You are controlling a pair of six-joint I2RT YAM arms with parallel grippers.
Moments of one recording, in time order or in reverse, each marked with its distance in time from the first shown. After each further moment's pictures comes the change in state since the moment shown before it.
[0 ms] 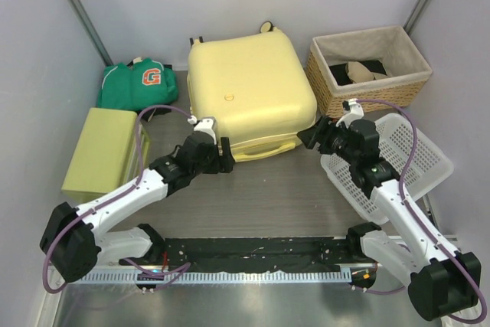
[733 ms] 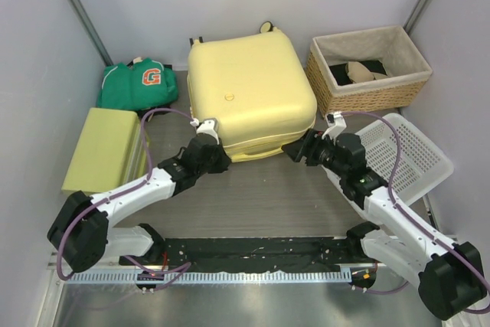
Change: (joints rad) left arm 0.003 0.093 -0.064 0.185 0.020 -0.068; right arm 0.138 -0.011 -0.152 0.181 -0.019 0.099
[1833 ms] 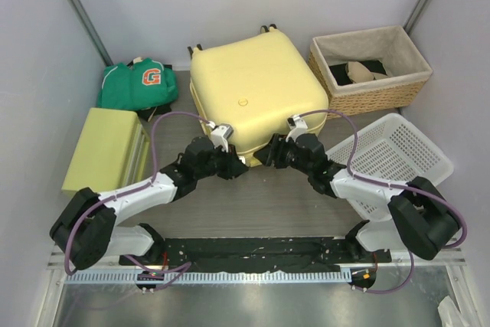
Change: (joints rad) left arm 0.015 0.030 -0.126 0.352 0.393 0.142; right arm 0.261 0.439 0.042 0.346 0.130 0.048
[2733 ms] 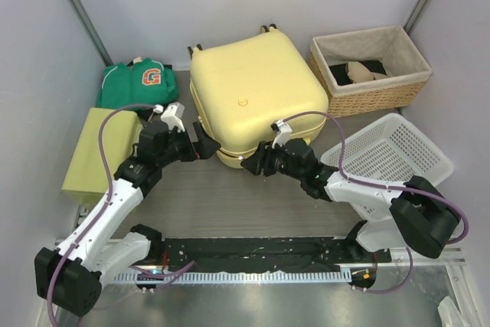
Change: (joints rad) left arm 0.330 -0.346 0.170 -0.519 0.000 -0.018; right arm 0.140 0.005 0.041 0.003 -0.009 -0.034
